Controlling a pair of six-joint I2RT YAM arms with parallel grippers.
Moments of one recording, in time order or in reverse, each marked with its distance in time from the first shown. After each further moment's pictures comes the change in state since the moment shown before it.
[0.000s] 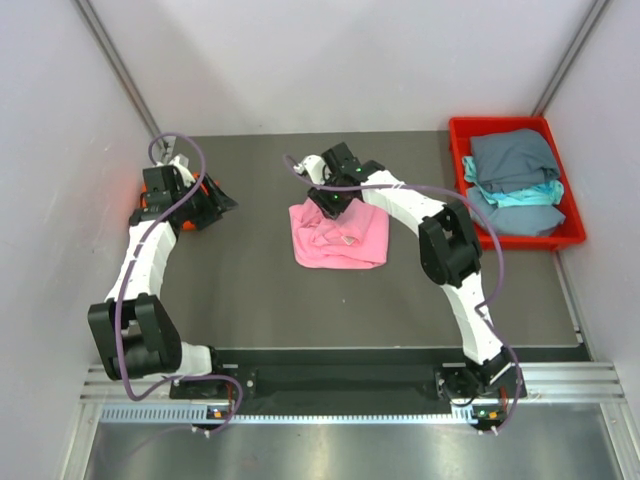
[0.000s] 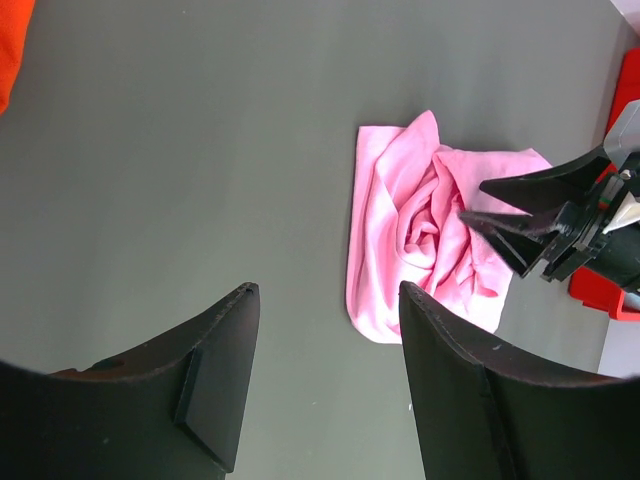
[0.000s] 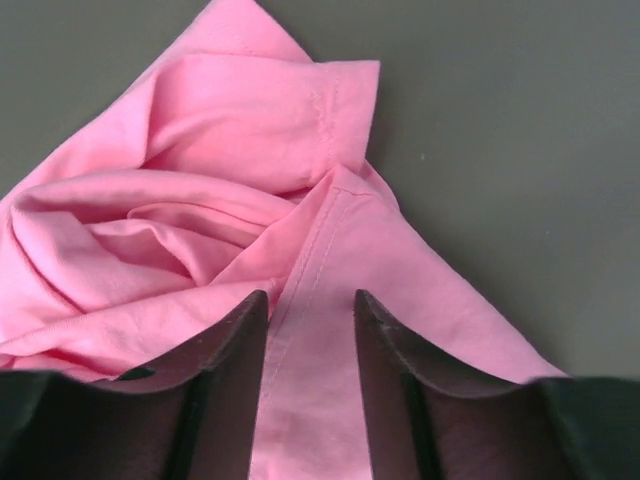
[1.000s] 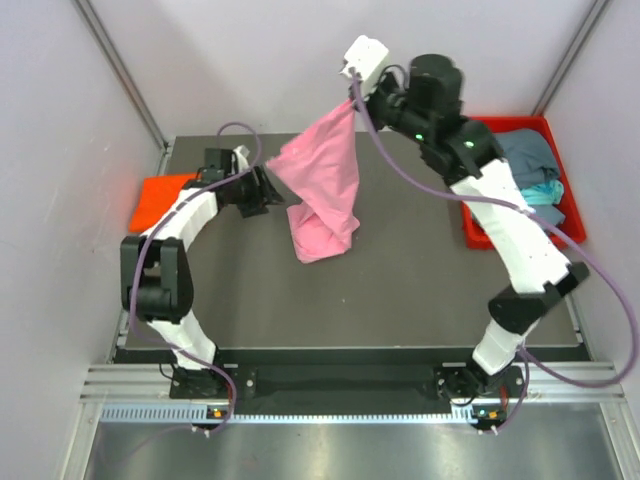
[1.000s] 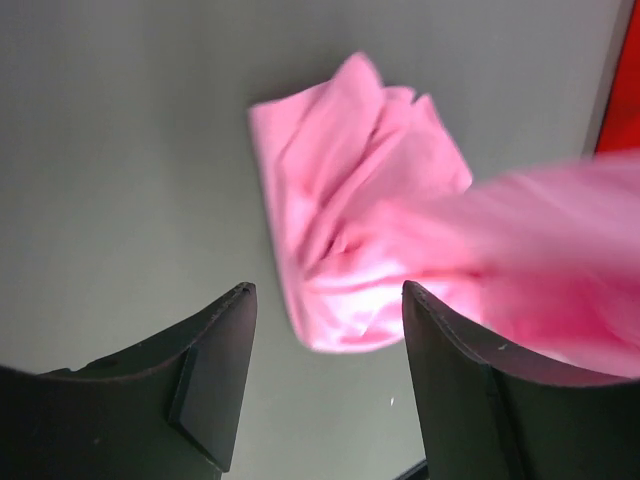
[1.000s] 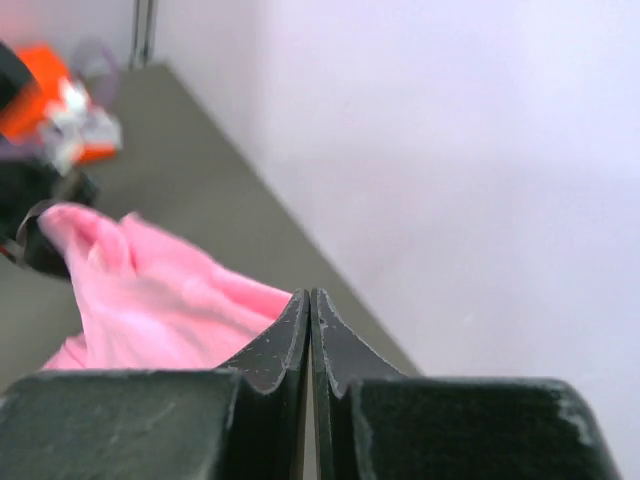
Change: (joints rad) left arm -0.229 0.308 0.159 0.039 0.022 -0.018; right arm 0.004 -0.512 0.209 0.041 0.084 -0.144
